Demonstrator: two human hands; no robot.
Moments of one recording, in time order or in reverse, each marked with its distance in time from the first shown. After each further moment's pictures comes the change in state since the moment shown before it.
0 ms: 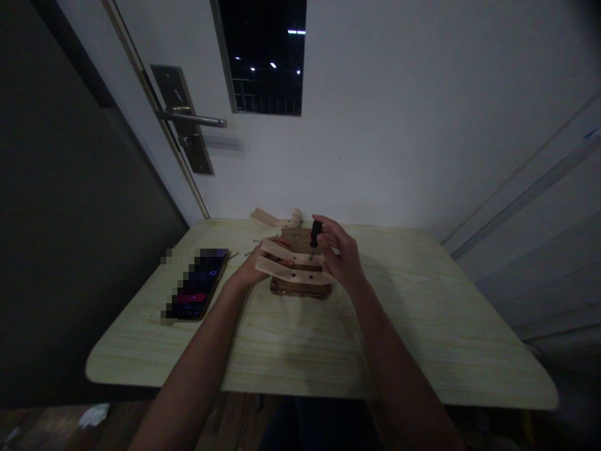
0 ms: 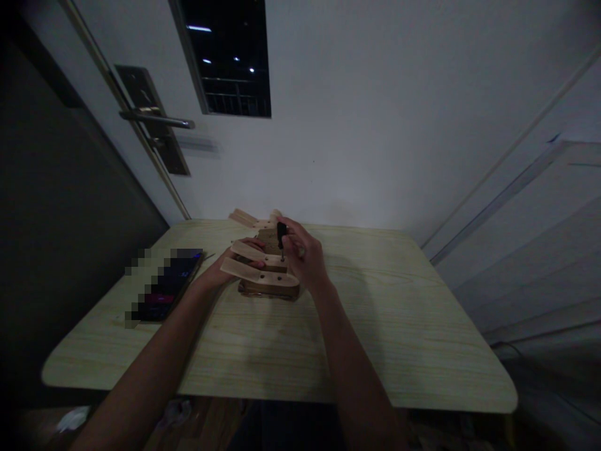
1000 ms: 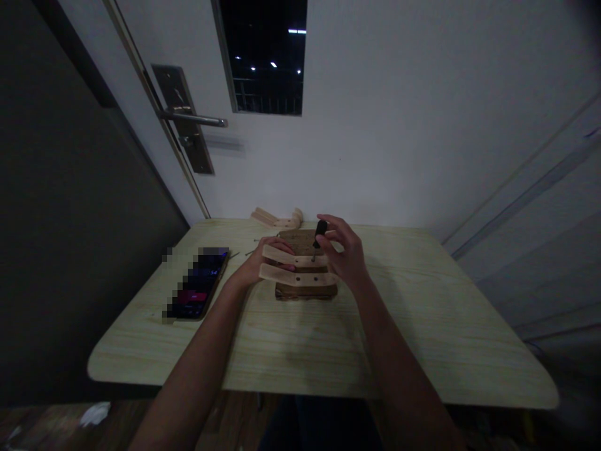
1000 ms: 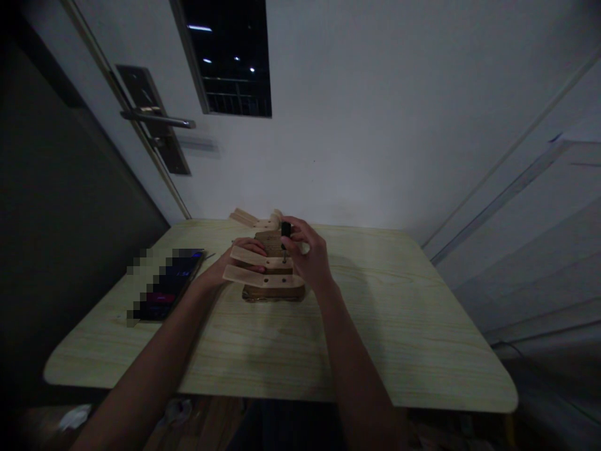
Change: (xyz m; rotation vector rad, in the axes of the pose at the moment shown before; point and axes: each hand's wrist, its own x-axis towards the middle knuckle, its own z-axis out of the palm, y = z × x) left_hand 0.002 0.001 -0.003 0.188 -0.020 0.163; right_hand 0.004 0.000 -0.004 -0.091 0.078 -0.029
